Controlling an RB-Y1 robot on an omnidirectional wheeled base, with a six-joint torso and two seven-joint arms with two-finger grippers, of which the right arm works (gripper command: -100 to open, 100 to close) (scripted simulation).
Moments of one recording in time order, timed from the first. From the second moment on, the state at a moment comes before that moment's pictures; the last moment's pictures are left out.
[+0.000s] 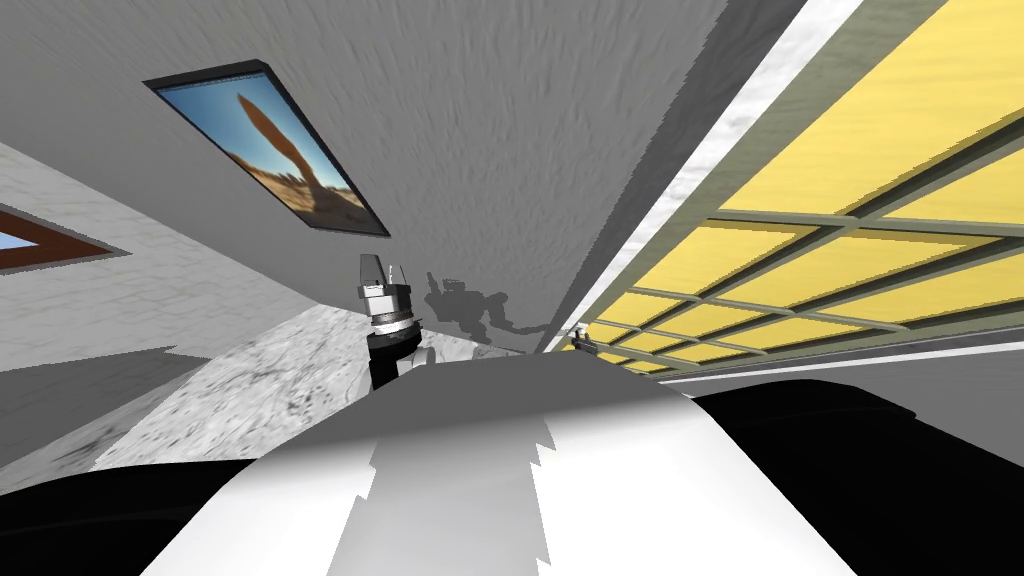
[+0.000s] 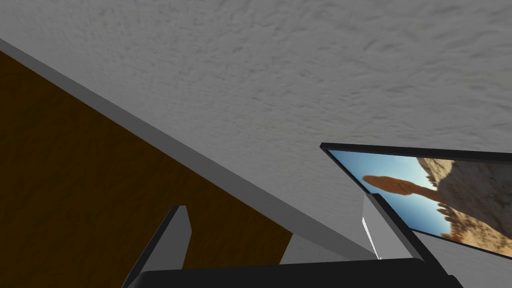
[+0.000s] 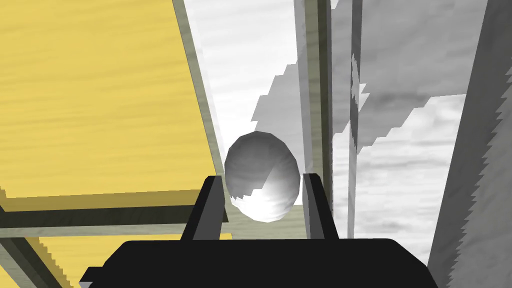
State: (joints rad) arm 0.35 -0.24 -0.02 -0.96 -0.38 -0.87 1.46
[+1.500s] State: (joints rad) arm 0.33 -0.22 -0.07 -0.98 -0.58 -0.68 1.40
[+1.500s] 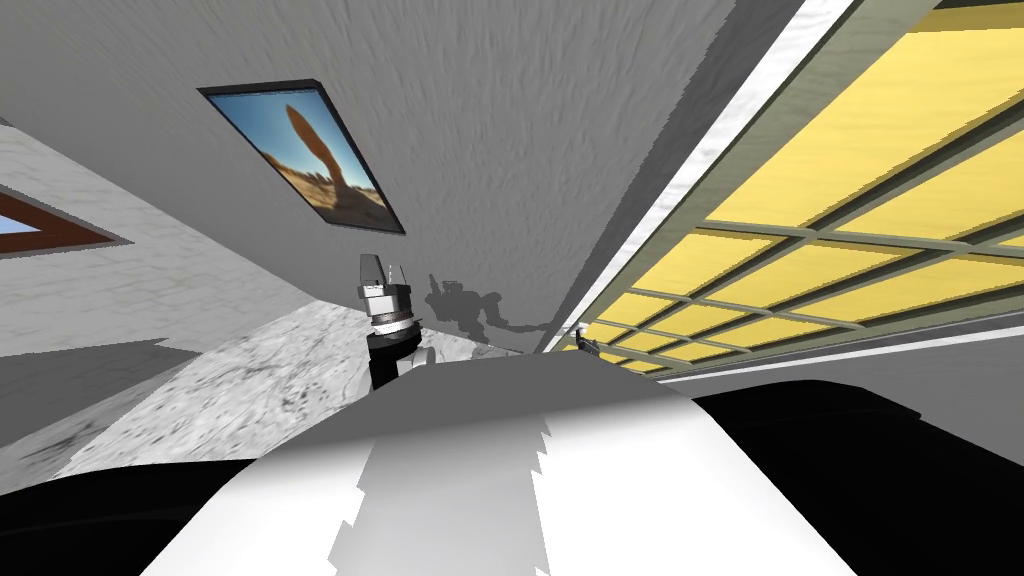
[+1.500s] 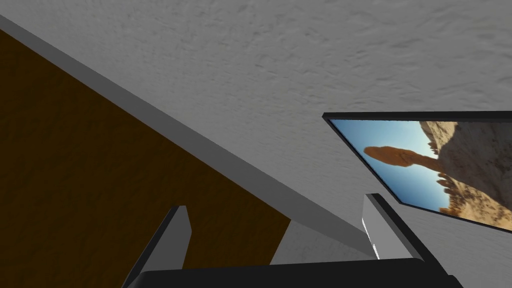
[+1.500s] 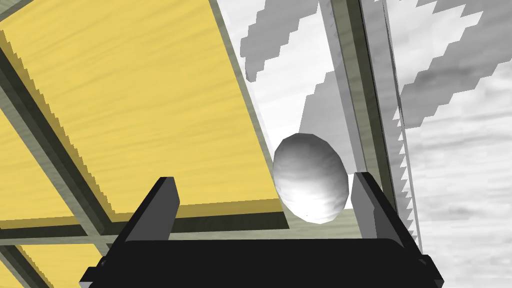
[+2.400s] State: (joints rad) arm 0.28 -0.20 -0.09 -0.98 -0.64 -0.63 1.39
